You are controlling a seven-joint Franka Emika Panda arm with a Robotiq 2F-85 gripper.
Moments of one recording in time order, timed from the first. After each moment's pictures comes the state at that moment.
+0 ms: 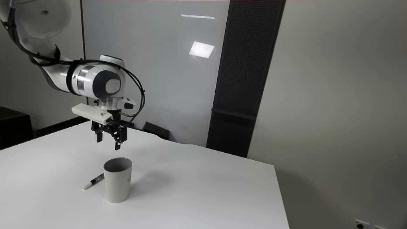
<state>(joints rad) 0.14 0.72 0.05 -1.63 0.08 2.37 0.21</state>
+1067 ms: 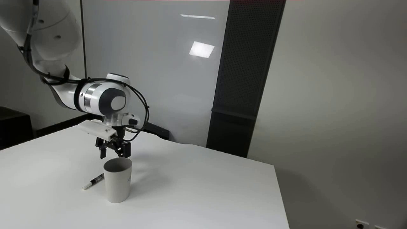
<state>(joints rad) 0.14 0.82 0.02 -1.61 0.08 2.37 0.21</state>
